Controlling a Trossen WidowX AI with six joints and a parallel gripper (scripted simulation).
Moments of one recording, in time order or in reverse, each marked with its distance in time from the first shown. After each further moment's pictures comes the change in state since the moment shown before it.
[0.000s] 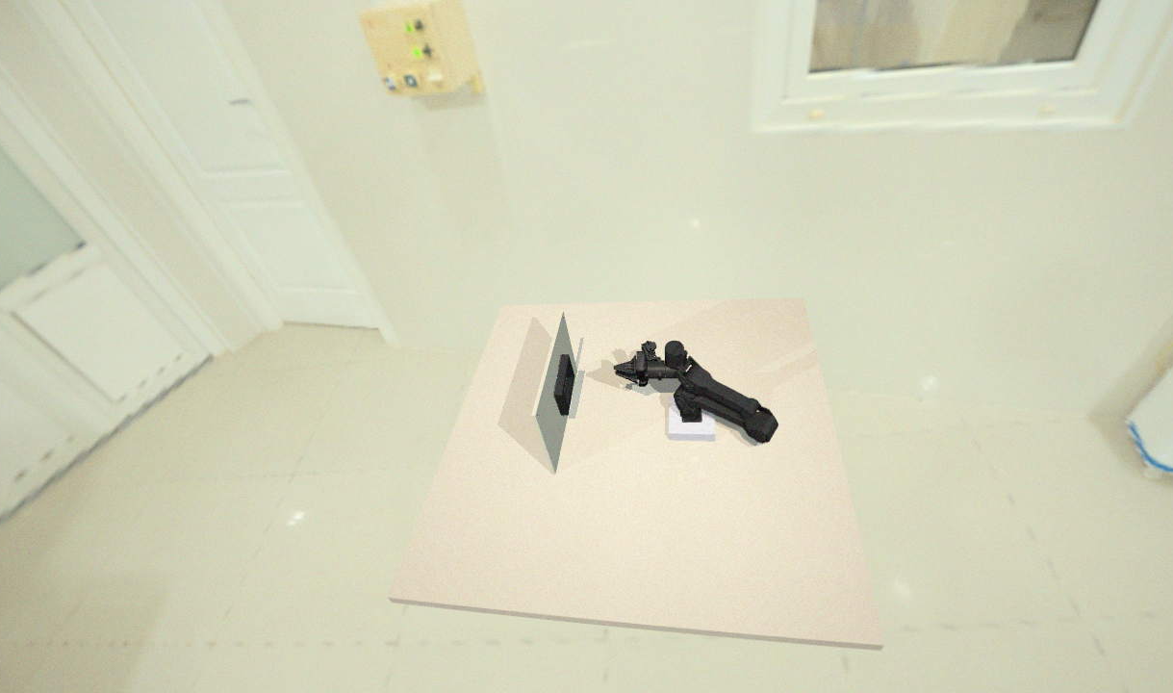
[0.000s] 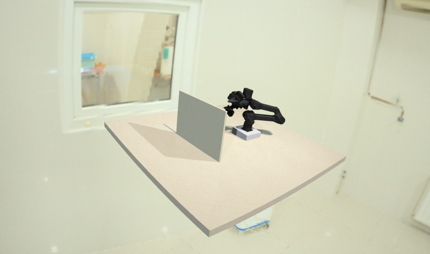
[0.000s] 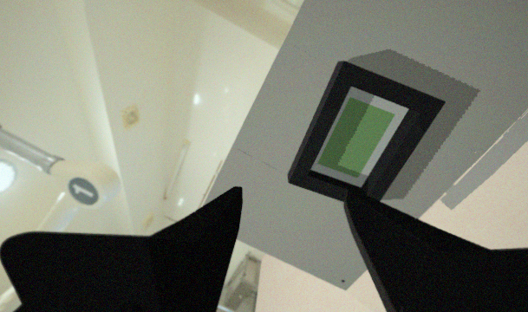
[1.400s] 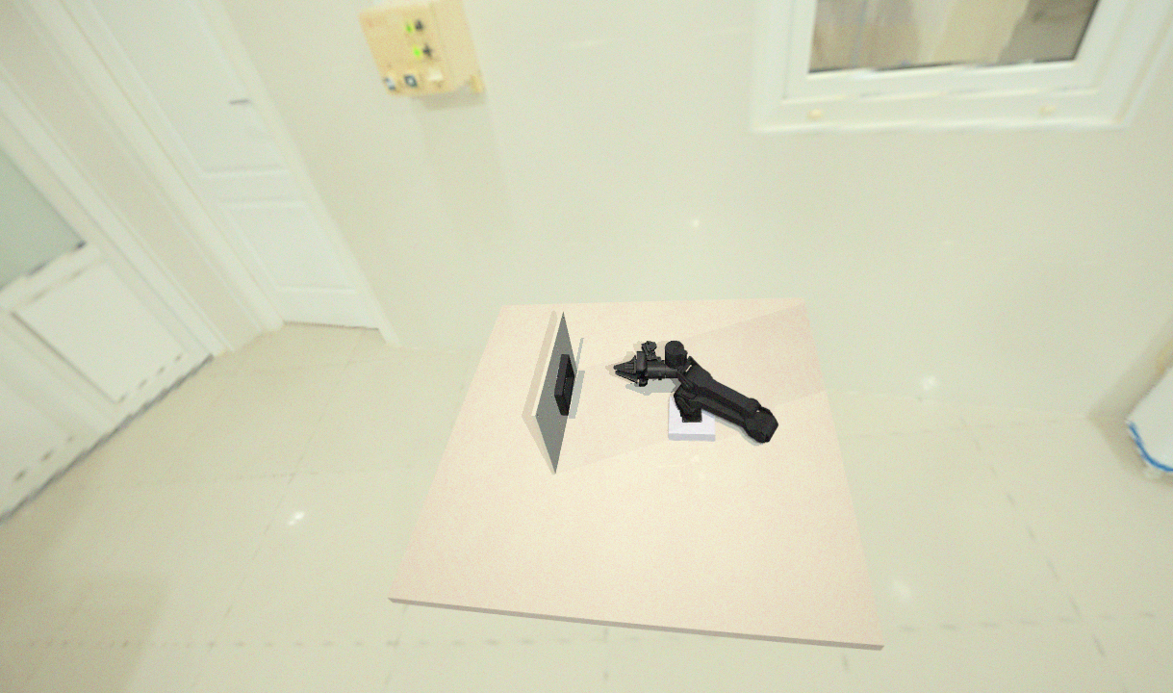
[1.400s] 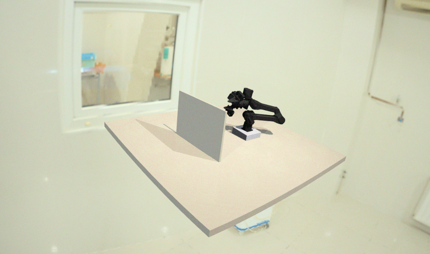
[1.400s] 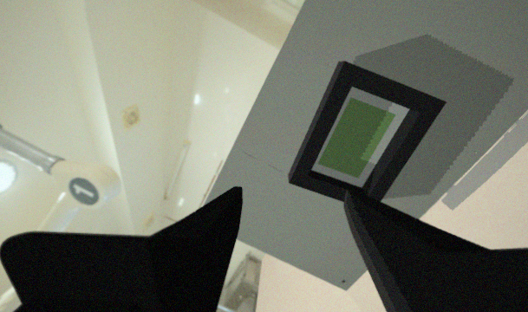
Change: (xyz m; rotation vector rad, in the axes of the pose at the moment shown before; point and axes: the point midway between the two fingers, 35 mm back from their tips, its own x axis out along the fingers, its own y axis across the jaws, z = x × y) arm 0.000 0.001 0.000 0.001 -0.001 0.001
